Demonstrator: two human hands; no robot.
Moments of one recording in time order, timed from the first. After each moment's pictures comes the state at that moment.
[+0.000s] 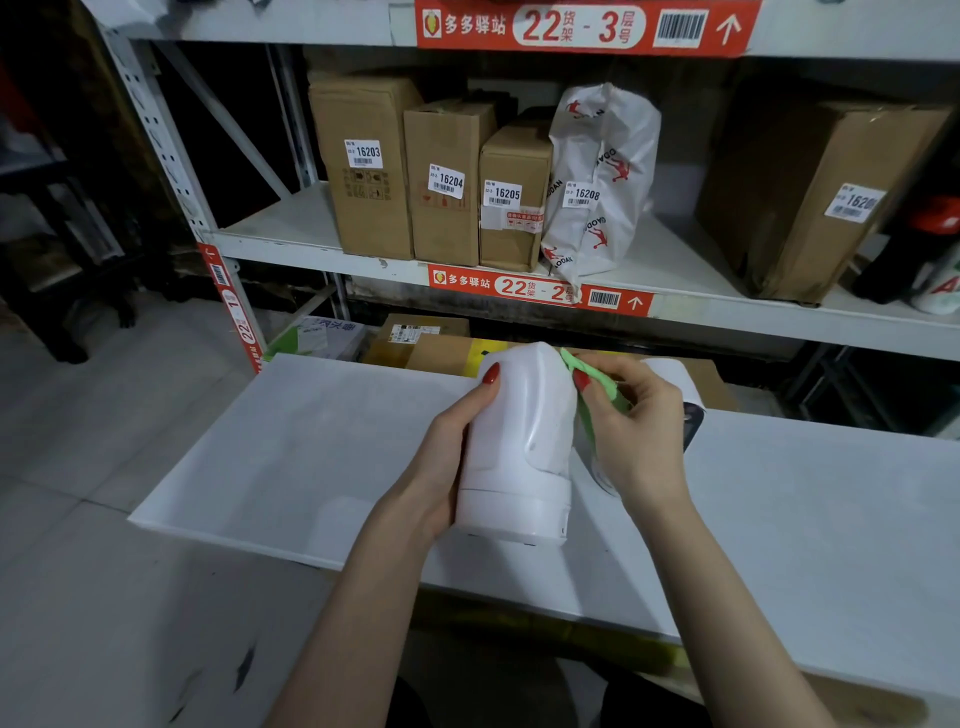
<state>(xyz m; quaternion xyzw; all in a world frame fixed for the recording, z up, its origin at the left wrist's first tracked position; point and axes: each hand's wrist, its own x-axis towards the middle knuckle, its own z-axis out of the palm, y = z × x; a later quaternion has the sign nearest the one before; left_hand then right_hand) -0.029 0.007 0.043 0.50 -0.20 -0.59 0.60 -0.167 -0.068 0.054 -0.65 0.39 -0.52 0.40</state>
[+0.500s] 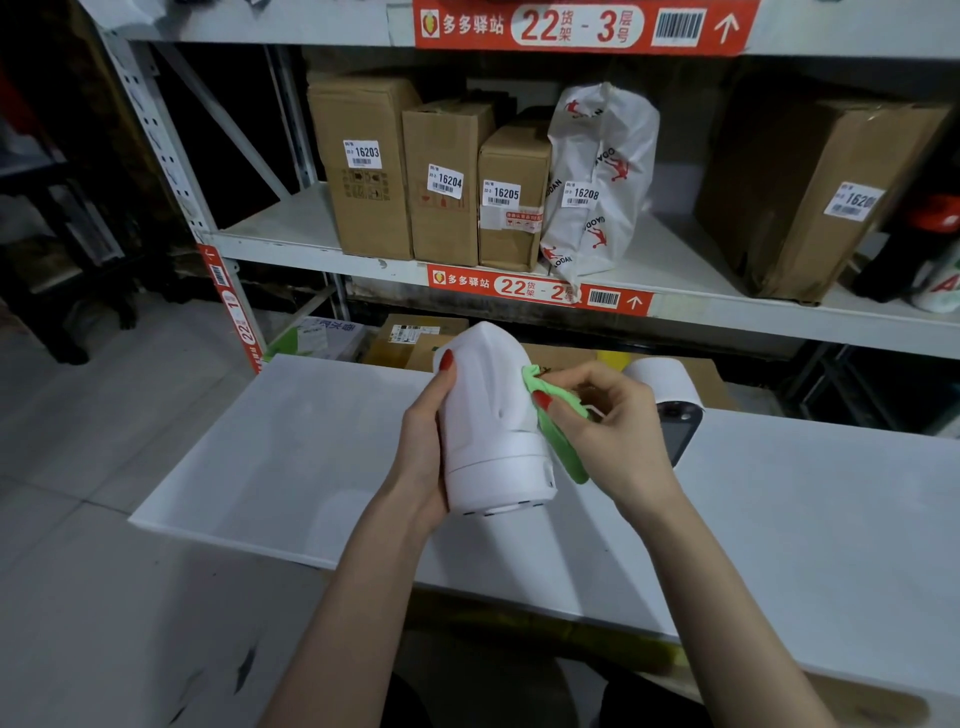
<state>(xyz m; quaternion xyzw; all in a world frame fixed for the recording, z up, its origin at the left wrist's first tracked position) -0.021 0.004 0.043 0.47 -0.13 -0.55 0.68 -0.165 -0.061 0.056 -0.67 0.34 -0.45 0.48</state>
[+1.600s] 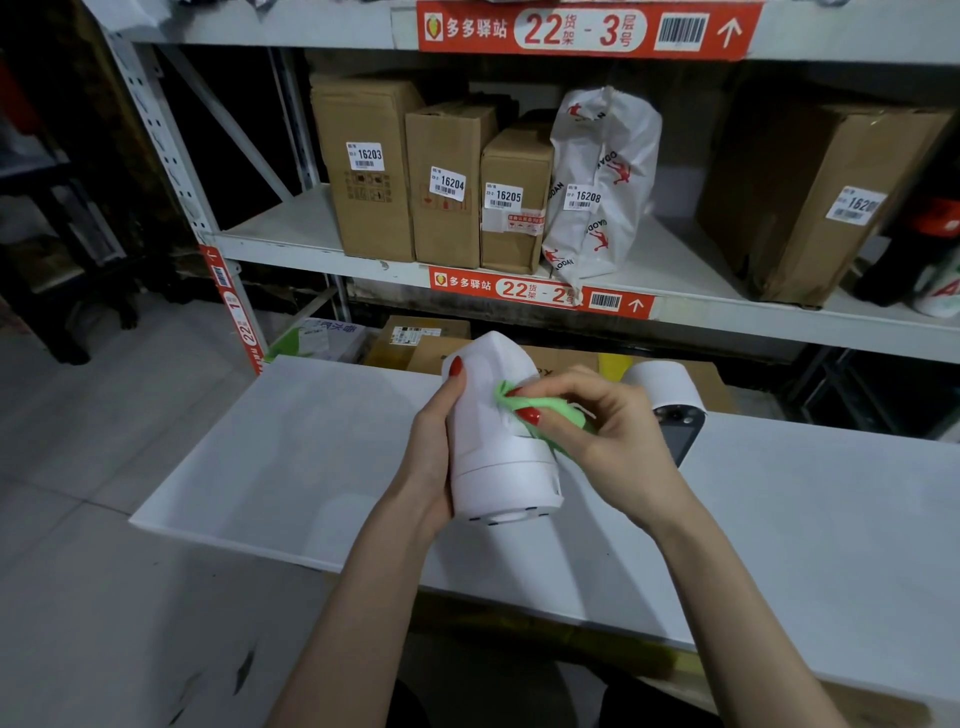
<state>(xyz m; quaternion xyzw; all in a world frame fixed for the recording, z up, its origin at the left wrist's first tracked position) -0.023 0.002 0.040 0.47 -0.15 -0.57 0.66 -0.172 -0.059 0.063 -0.74 0.23 -0.40 0.49</state>
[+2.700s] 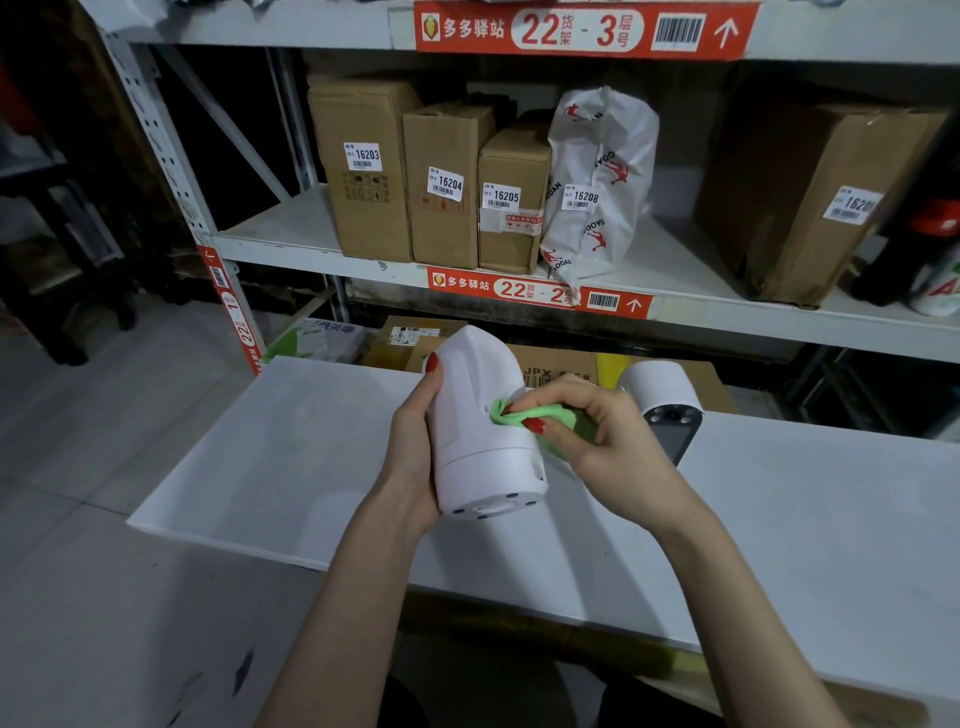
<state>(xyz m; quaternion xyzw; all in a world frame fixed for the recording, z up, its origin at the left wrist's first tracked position) -0.012 0.005 0.037 0.46 -0.11 -0.58 0.67 -0.177 -0.060 0.063 -0.80 0.23 -0.33 0.44</state>
